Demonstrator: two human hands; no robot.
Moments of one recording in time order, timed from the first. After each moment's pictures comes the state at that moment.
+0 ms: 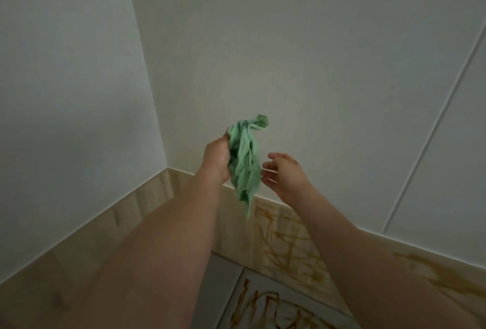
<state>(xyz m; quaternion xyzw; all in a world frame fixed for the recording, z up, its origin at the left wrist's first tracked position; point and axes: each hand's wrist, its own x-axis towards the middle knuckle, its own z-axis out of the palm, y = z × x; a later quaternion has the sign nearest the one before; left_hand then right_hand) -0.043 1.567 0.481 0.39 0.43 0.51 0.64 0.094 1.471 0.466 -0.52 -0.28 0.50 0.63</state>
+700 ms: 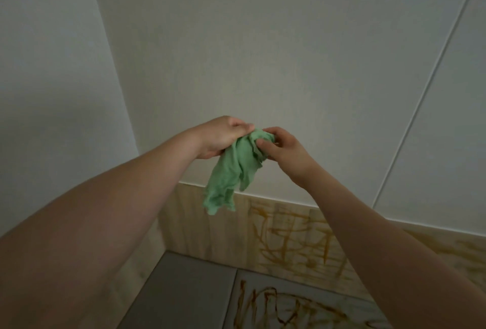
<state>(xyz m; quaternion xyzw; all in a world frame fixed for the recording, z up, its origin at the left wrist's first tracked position) -0.099 1.599 0.543 0.77 0.28 0.19 0.54 0.065 1.485 0.493 -0.57 -0.53 0.27 0.56</state>
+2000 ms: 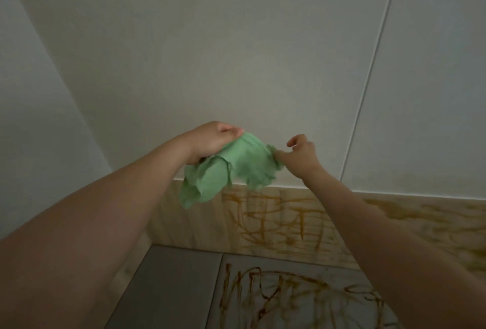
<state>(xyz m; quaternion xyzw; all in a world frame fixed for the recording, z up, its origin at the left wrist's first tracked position) 0.000 1.548 0.507 0.85 0.28 0.14 0.42 0.208 1.422 0.426 -0.79 -0.34 0.15 0.48</state>
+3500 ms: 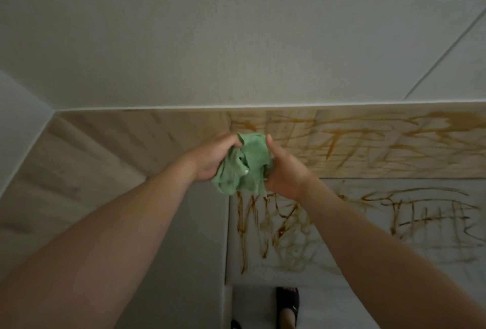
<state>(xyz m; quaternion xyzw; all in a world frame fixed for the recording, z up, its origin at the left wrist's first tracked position) -0.011 1.681 0.211 0.57 0.40 -0.01 0.72 0.118 1.538 0.155 -0.44 -0.06 0.65 0.61</state>
